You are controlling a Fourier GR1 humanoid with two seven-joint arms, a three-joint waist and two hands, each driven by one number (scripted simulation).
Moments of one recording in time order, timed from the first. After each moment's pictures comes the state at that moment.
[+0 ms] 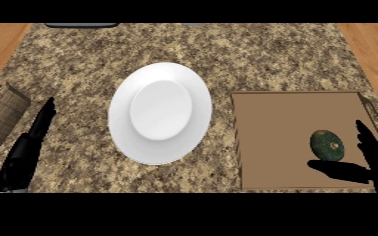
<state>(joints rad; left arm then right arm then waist) 0.10 0.37 0.05 -1.50 -0.11 0.07 -0.13 0.15 -0.39 -0.07 -1.63 0.16 -0.17 0.60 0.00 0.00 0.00</state>
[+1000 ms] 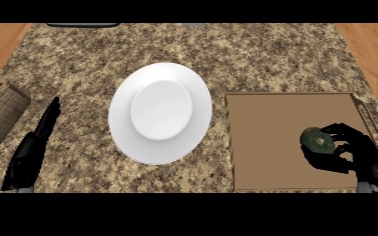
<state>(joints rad) 0.09 0.29 0.10 -1.51 -0.19 0.01 -0.13 0.08 -0.33 -0.05 -1.51 0.40 -0.17 0.44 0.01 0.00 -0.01</state>
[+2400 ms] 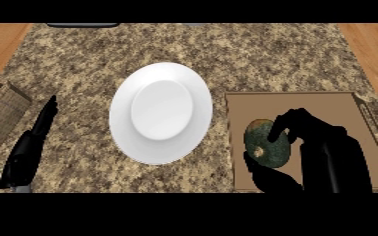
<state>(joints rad) 0.07 0.29 0.13 -1.49 -0.20 -0.01 -0.13 -0.13 -0.27 0.49 -2.20 1.13 0.00 0.76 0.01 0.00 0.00</state>
